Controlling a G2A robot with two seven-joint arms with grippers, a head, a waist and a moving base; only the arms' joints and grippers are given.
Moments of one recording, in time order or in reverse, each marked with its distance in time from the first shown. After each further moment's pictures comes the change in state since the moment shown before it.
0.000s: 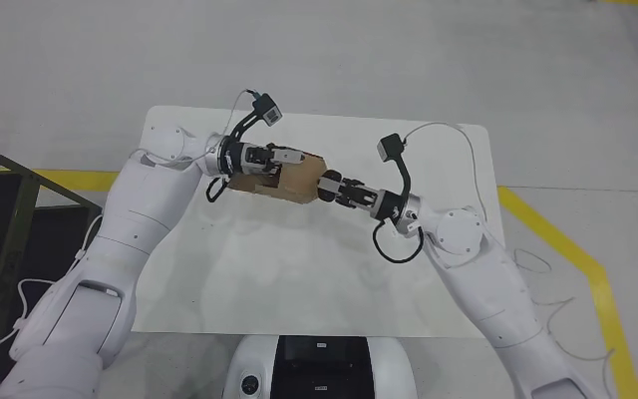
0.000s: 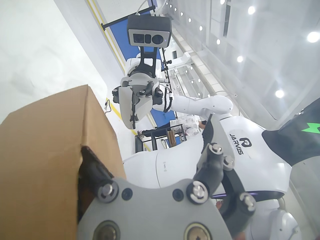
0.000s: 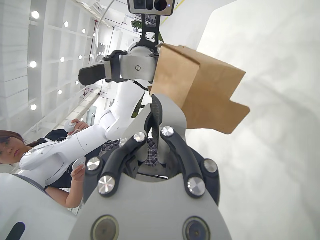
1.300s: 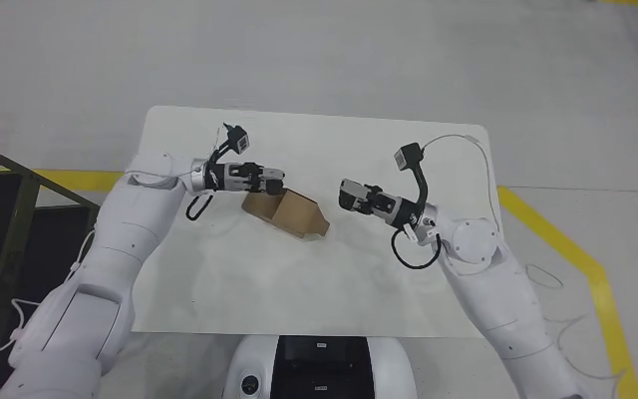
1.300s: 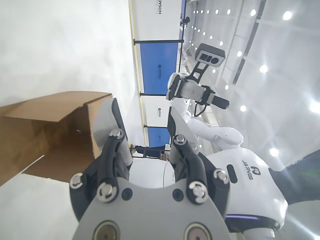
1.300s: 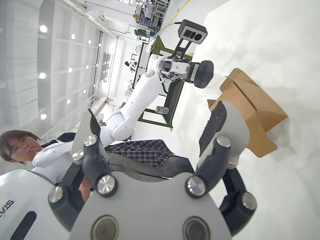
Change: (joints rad) left arm 0.033 0.008 -0.018 0.284 0.170 0.029 0.057; right arm -0.083 0.022 0.086 -0.018 0.057 -0.023 0.045
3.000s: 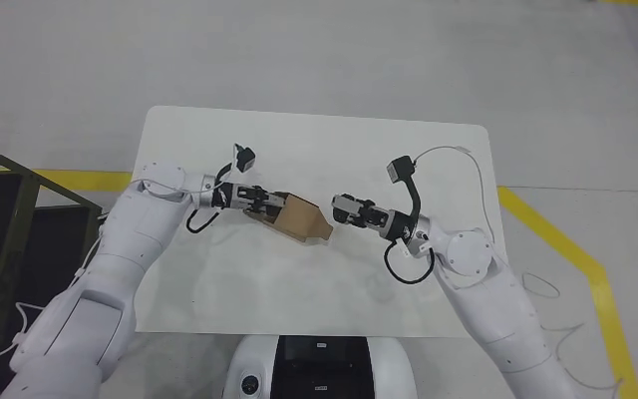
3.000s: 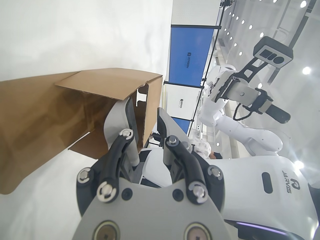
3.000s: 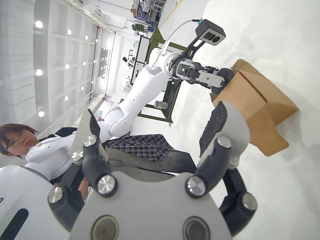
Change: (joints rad) left arm 0.045 0.006 0.020 -0.032 0.175 -0.016 -0.006; right arm -0.059 0.009 -0.020 -0.066 -0.043 0.014 -0.017
